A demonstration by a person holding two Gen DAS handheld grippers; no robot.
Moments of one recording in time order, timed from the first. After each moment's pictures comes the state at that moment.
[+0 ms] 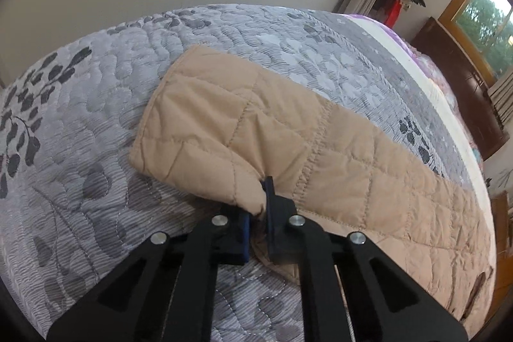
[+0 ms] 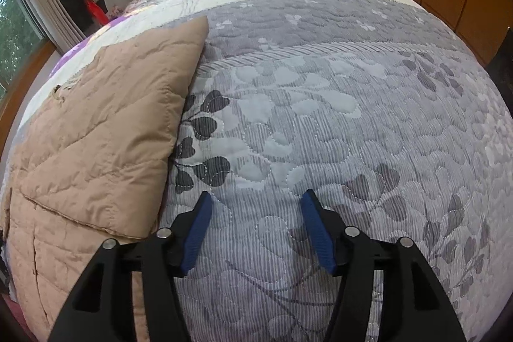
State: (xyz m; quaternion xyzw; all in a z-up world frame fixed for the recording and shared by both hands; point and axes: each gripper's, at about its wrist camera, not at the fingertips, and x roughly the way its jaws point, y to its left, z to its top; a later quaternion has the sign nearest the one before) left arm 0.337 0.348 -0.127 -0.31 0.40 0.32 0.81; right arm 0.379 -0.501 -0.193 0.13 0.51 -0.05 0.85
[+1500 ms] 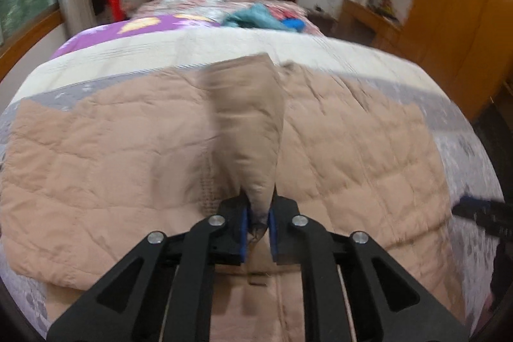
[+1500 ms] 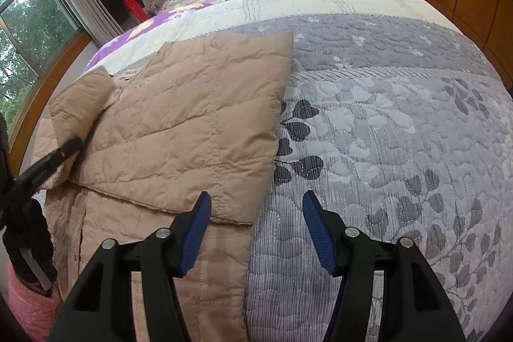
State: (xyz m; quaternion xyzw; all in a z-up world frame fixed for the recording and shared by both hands) left arm 0.433 -0.140 -0.090 0.01 0.43 -0.14 0.89; right arm 0.374 -0.454 -0.158 0.14 0.50 0.02 0.86
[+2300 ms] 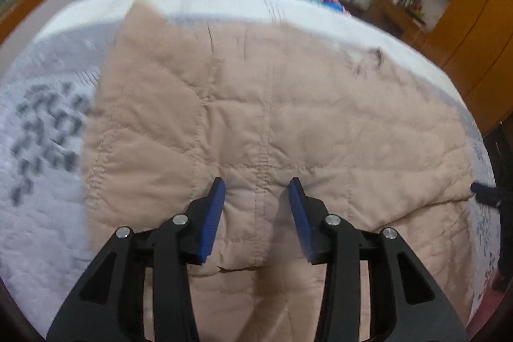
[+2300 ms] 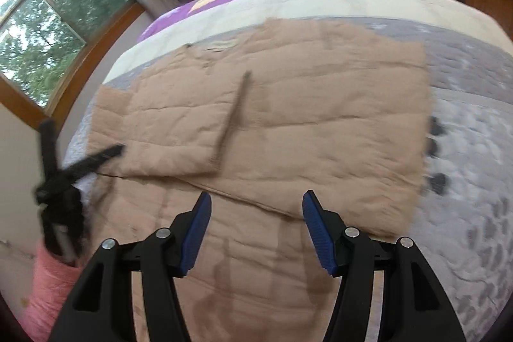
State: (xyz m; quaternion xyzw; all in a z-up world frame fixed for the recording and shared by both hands) left arm 0.452 -0.006 -0.137 -0.05 0.50 -0.10 0.86; right arm 0.403 -0.357 -0.133 0.14 0.52 0.16 0.83
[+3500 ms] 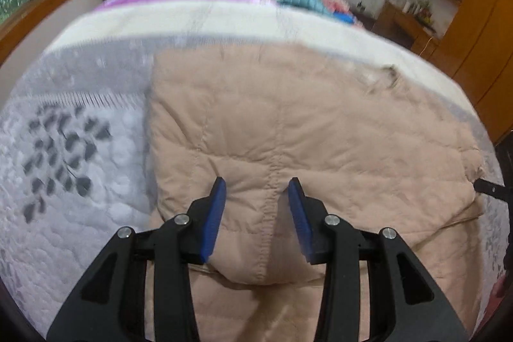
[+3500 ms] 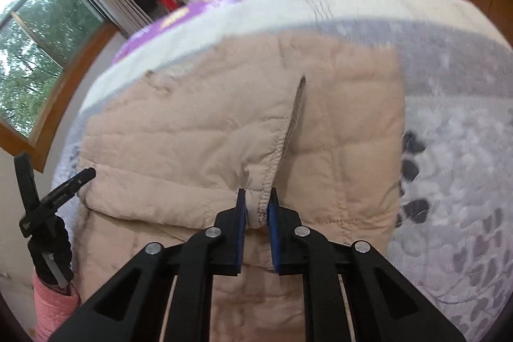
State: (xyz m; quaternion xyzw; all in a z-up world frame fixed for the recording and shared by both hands) left arm 0.463 0.004 -0.120 -0.05 0.48 -0.06 0.87; right arm 0.434 -0.387 -0.156 0.17 0.52 0.10 0.83
